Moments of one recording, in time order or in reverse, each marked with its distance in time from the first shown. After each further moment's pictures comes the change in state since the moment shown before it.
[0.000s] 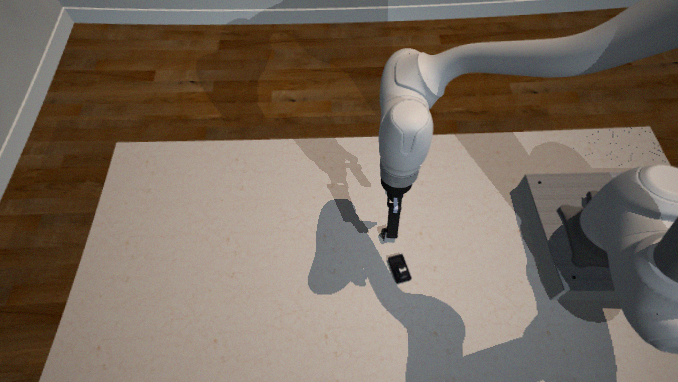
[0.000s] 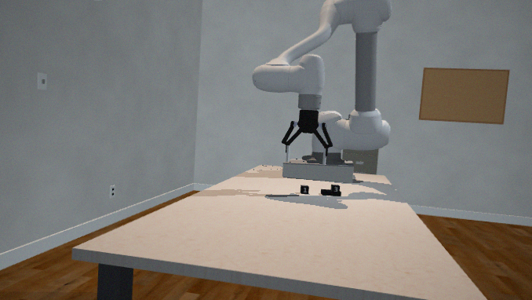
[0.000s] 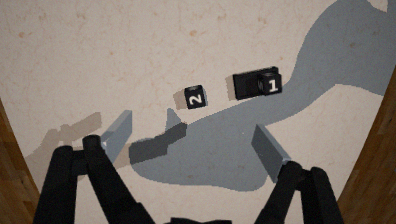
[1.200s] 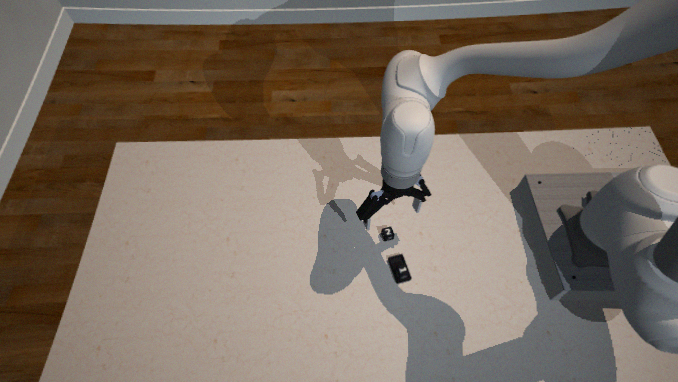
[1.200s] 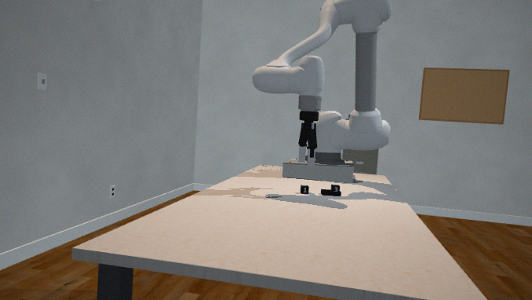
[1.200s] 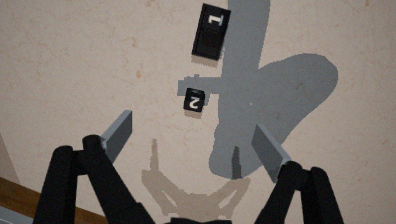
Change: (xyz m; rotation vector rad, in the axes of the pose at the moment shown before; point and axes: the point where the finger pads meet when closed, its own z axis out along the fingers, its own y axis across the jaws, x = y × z) arm 0.005 0.001 0.004 -0.001 0.004 1.129
